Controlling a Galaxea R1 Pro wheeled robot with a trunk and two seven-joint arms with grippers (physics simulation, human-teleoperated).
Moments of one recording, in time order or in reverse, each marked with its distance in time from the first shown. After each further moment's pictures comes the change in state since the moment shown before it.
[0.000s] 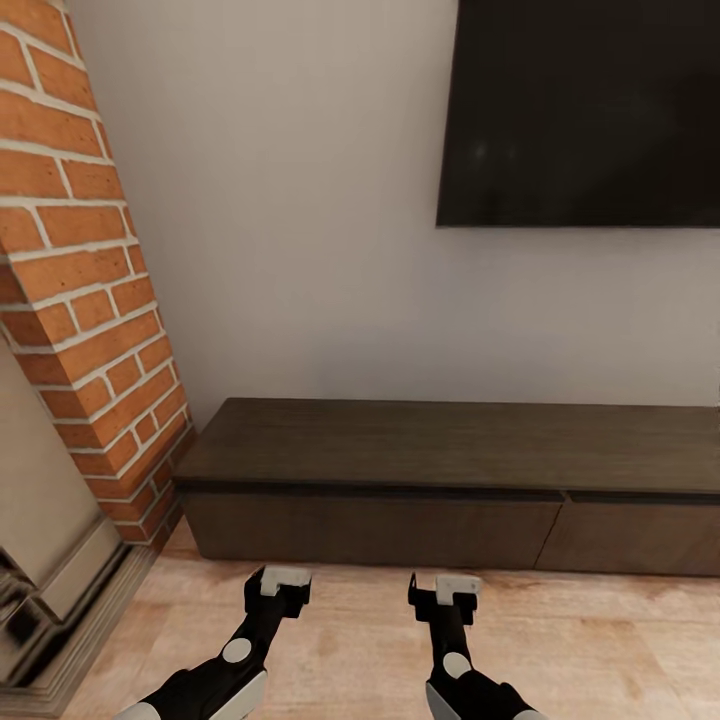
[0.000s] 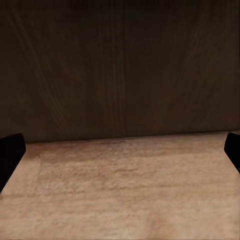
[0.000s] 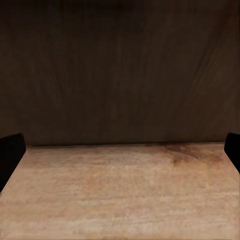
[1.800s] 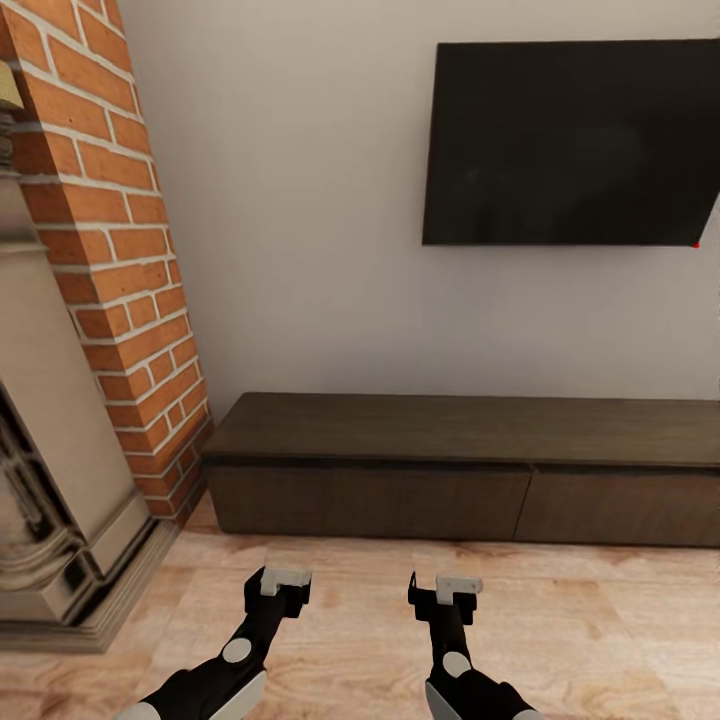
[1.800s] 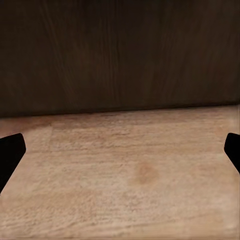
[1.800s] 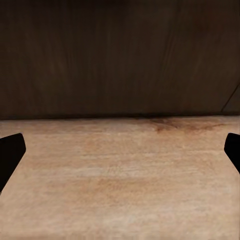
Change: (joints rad) left arm 0.000 0.000 0.000 0.000 0.002 0.001 0.001; right arm 0.000 0.000 -0.003 -0.003 -0.008 0.003 -0.001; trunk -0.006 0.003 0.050
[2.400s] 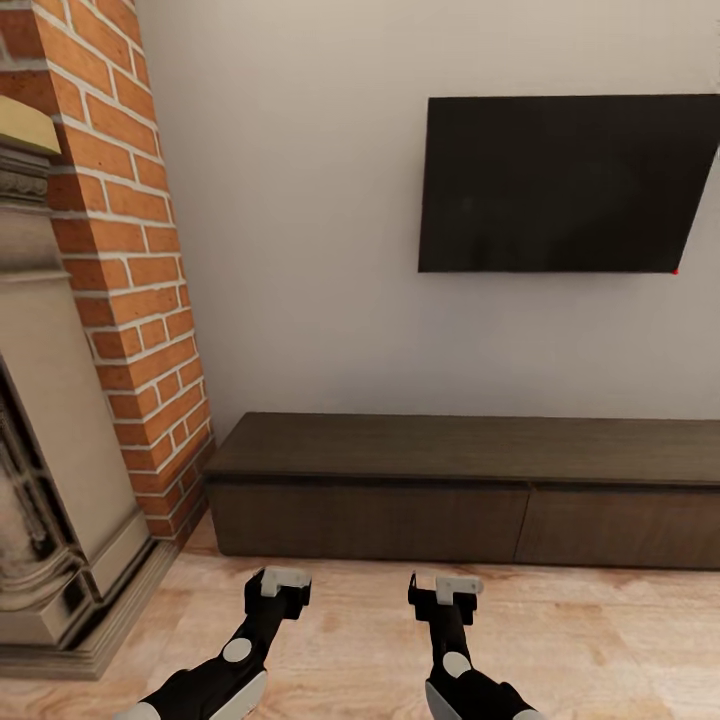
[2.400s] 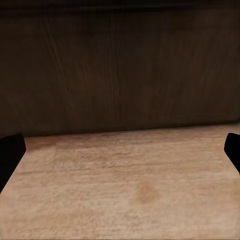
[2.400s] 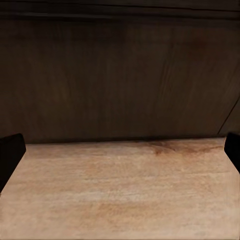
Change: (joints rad) left arm 0.000 0.000 0.000 0.000 0.000 0.014 -0.005; right arm -0.001 0.000 0.000 0.000 0.000 0.000 0.000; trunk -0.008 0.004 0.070
